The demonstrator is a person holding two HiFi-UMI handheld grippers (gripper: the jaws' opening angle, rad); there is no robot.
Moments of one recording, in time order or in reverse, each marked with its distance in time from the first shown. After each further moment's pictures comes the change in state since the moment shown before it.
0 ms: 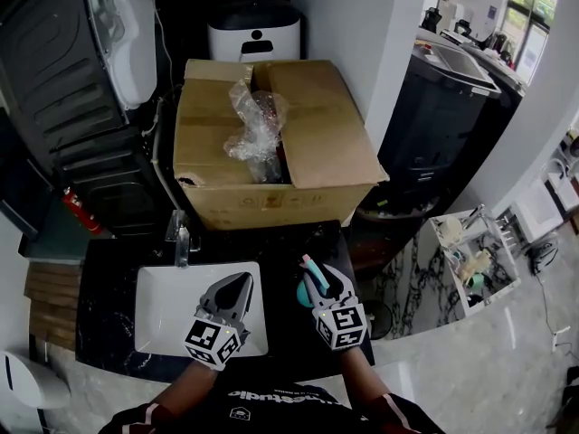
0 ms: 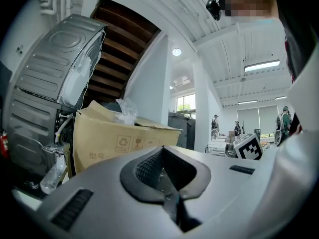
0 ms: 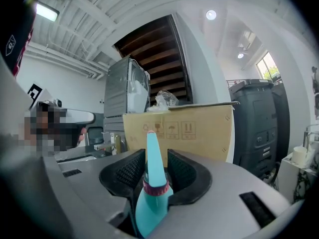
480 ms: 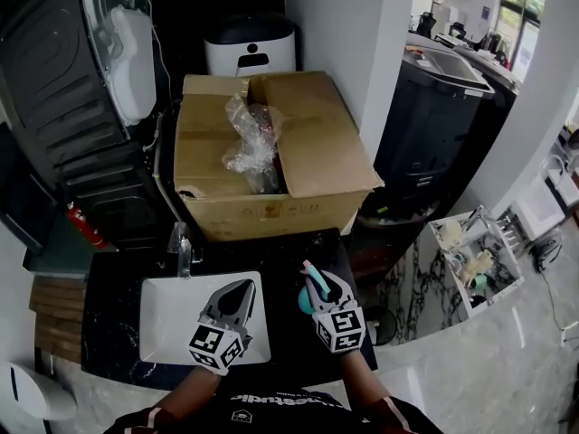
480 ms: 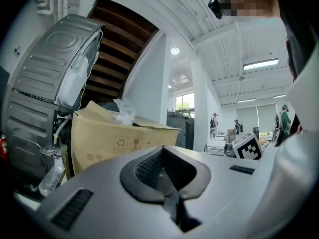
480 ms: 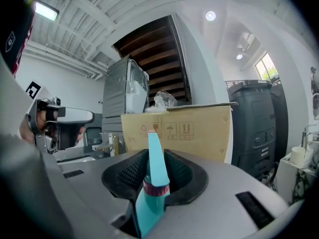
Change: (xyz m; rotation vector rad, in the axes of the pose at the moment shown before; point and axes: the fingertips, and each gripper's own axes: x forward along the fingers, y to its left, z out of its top) left arm 0.006 -0.004 0.003 0.013 0.008 -0.012; right arm 0.001 -0.005 0.002 -0.003 -0.008 -0.016
